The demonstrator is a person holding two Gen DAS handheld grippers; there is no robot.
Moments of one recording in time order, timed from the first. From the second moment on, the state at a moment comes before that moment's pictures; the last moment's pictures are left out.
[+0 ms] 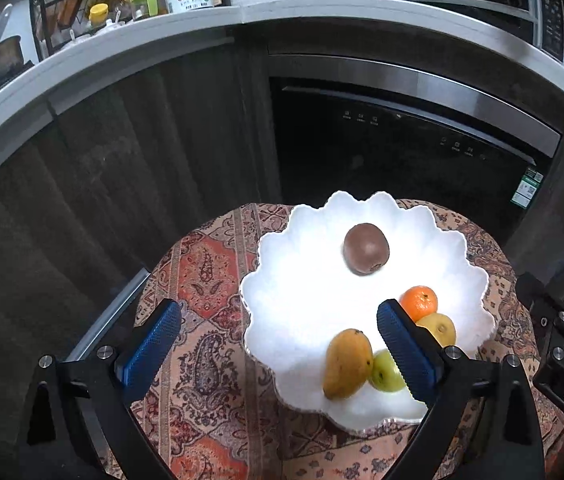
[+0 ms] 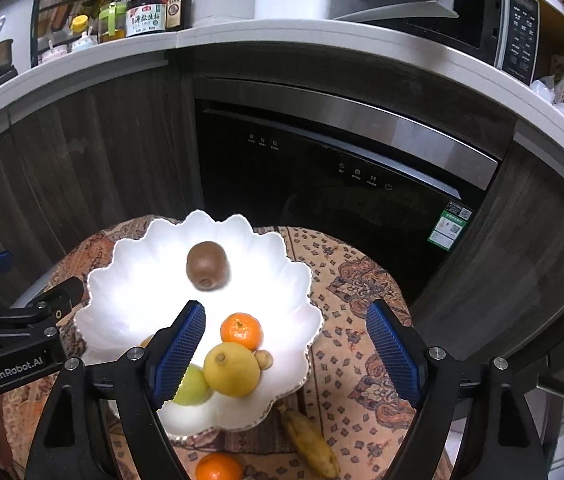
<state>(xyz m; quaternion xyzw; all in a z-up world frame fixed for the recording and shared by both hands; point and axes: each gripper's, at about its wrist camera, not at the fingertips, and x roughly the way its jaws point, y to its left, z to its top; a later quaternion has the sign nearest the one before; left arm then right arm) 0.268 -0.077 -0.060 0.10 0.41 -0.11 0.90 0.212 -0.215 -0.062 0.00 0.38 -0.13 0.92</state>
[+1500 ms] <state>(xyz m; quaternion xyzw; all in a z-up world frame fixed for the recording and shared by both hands) 0.175 -0.060 -0.162 0.08 0.41 -0.15 0.90 0.114 -0.197 -0.145 0.03 0.38 -0.12 0.92</state>
